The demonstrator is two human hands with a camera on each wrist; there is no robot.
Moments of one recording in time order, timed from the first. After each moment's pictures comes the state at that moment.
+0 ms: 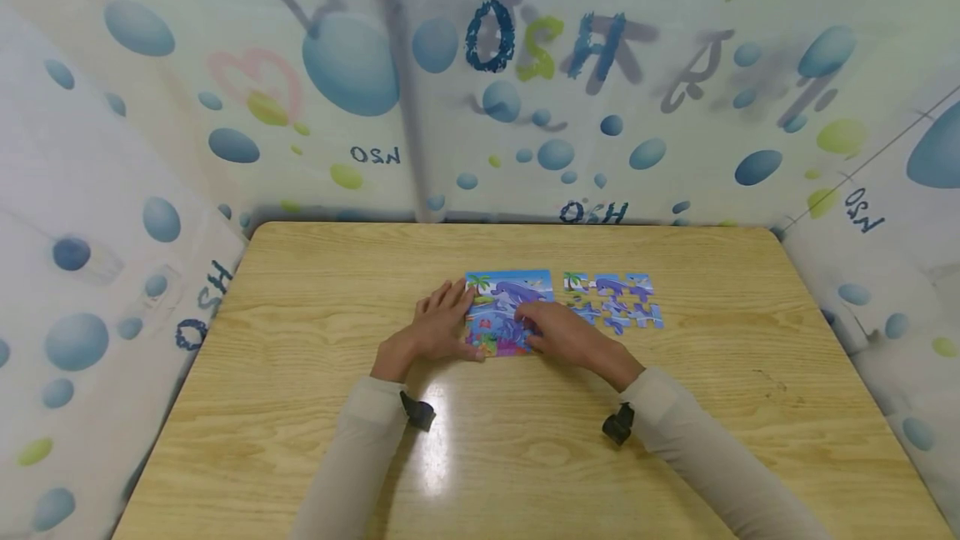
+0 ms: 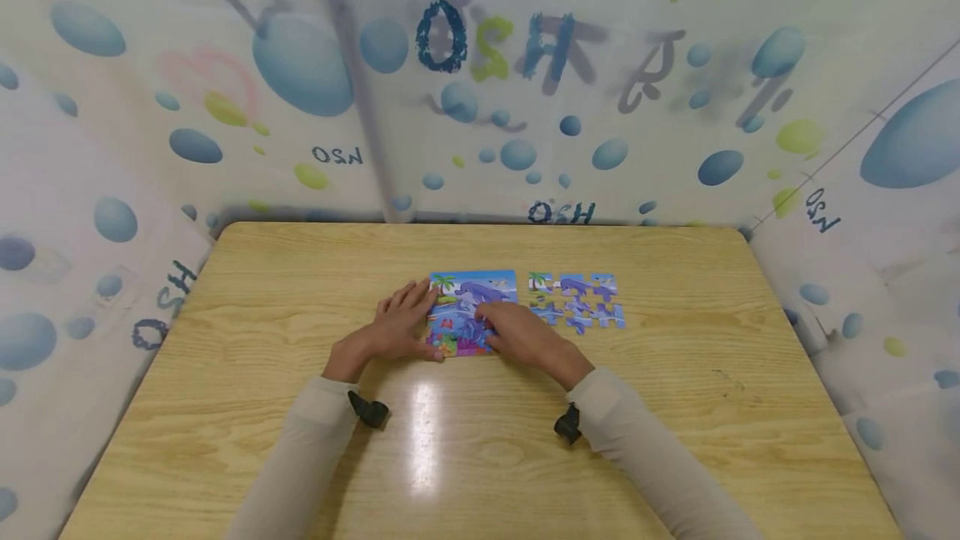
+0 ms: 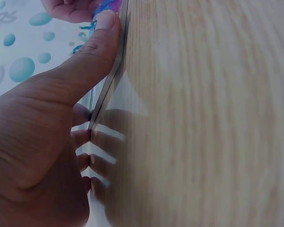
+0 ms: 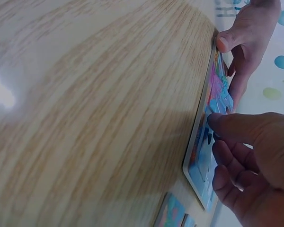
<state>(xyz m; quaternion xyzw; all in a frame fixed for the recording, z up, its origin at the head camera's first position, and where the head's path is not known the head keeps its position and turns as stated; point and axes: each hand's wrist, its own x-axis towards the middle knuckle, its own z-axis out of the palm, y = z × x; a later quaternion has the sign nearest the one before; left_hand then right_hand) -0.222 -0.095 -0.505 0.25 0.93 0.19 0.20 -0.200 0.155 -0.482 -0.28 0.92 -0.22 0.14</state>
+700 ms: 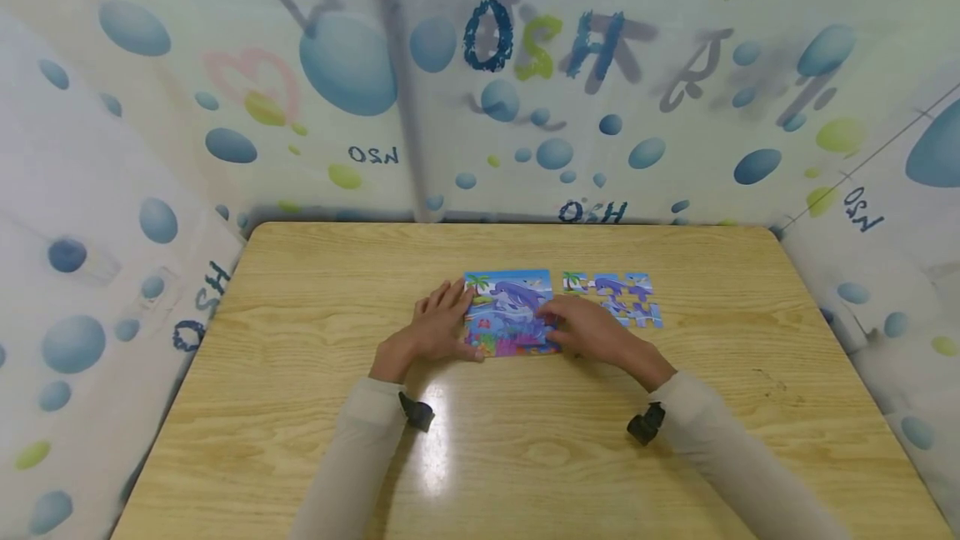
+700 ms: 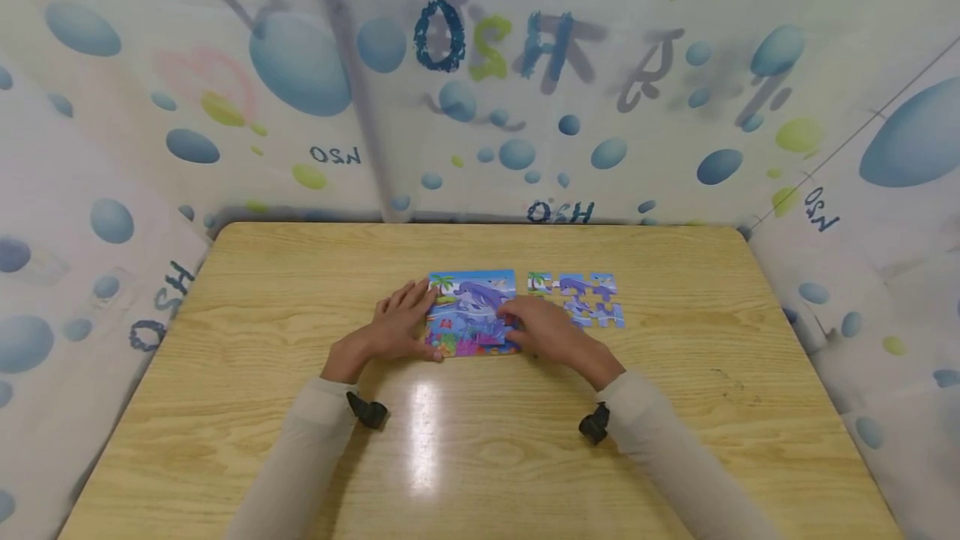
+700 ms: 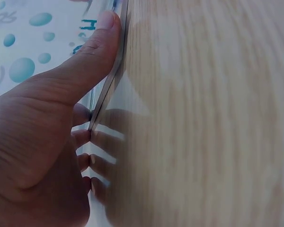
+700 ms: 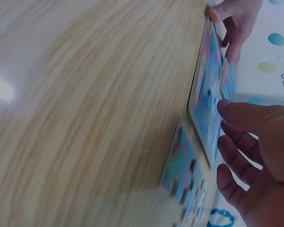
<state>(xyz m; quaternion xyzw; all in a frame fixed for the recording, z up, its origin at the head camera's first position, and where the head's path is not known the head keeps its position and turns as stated) -0.221 -0.096 -0.505 0.25 0.92 0.20 0.20 -0.196 0.194 -0.478 -0.28 0.93 -0.23 0.10</state>
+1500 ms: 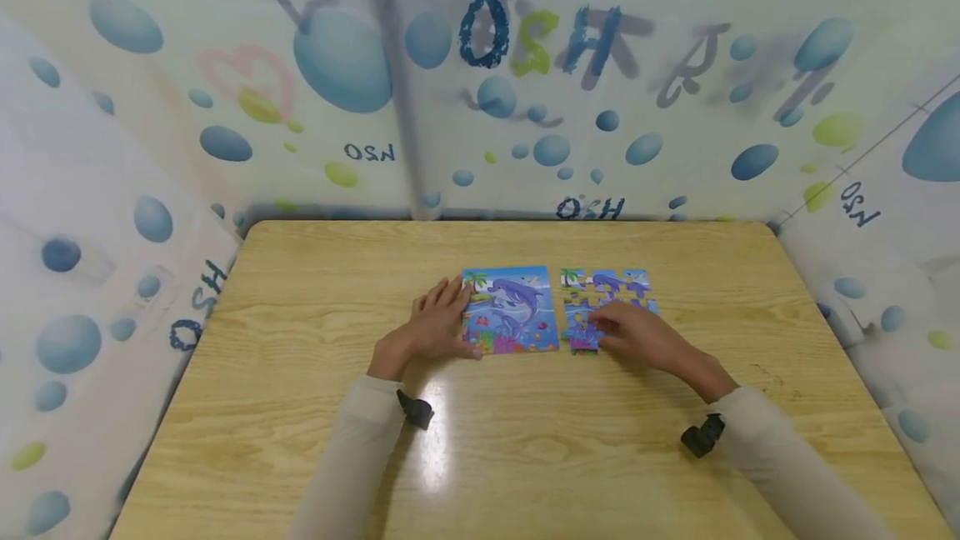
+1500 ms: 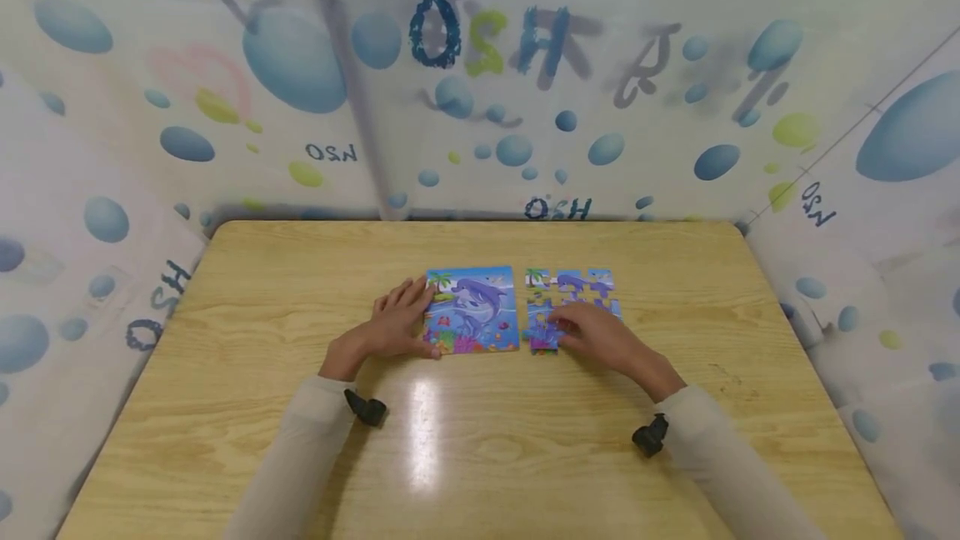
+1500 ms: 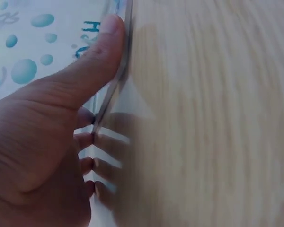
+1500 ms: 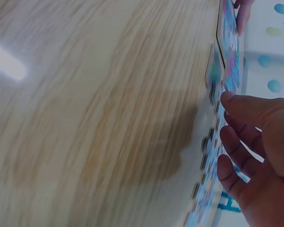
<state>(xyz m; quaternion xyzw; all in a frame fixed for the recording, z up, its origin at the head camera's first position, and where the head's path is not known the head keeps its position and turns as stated) -0.221 -0.094 -0.502 0.25 0.93 0.20 0.20 -0.180 0.269 -0.487 -0.25 0.93 -0.24 0.10</state>
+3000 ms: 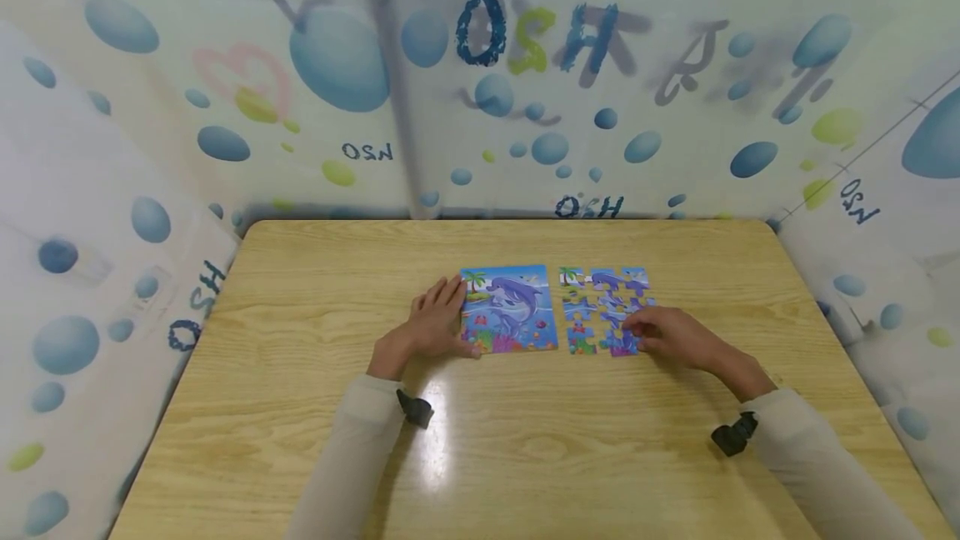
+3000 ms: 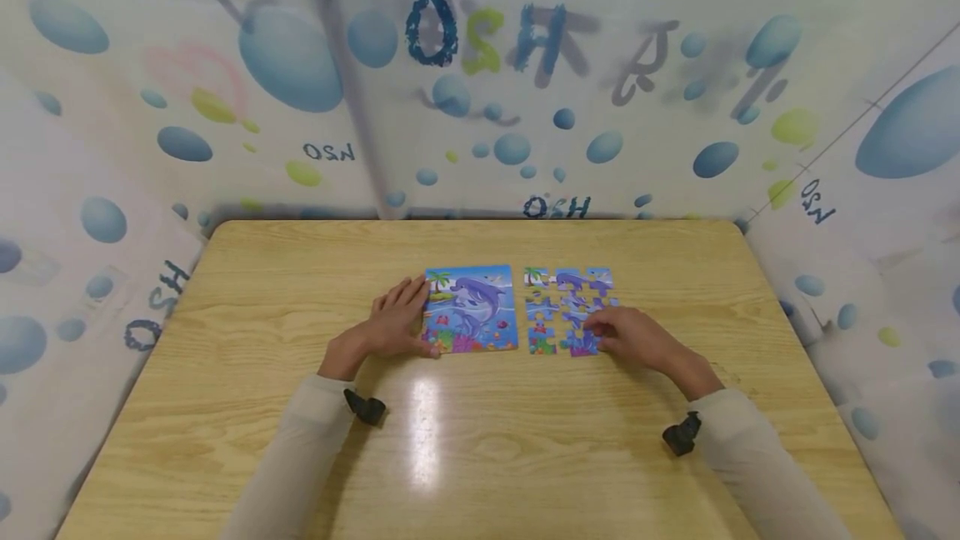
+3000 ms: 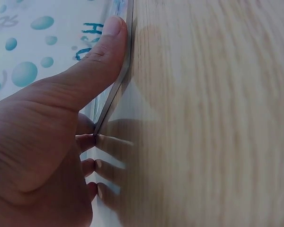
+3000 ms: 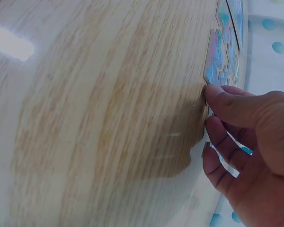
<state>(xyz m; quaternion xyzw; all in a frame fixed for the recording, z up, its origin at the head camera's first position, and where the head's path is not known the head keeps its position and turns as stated) -0.221 -0.091 -0.500 0.23 0.93 0.19 0.21 -0.177 0.325 -0.486 -0.24 0.93 -0.25 0.14</state>
